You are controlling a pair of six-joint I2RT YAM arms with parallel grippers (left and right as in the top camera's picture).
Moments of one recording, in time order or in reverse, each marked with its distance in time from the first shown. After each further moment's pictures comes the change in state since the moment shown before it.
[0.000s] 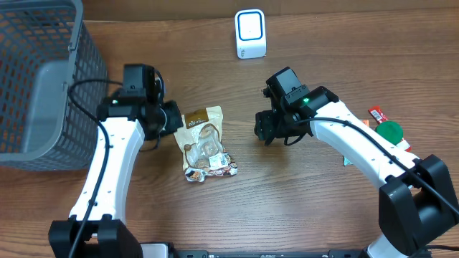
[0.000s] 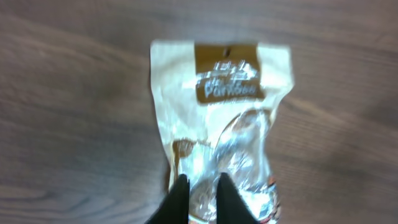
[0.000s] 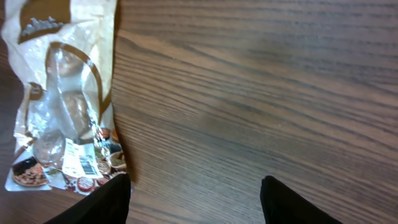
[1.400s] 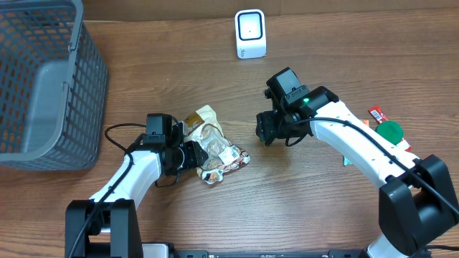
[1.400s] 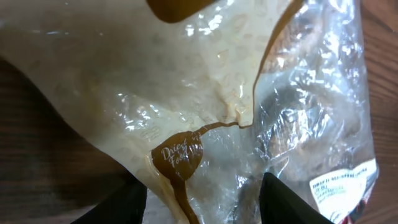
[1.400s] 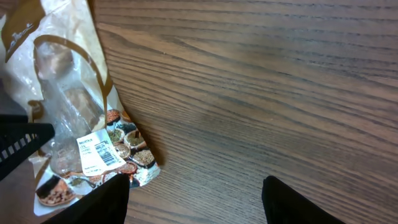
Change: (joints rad) left arm -0.020 0.008 -0.528 0.499 0.211 0.014; right arm 0.000 0.000 0.000 -0.014 0.016 0.000
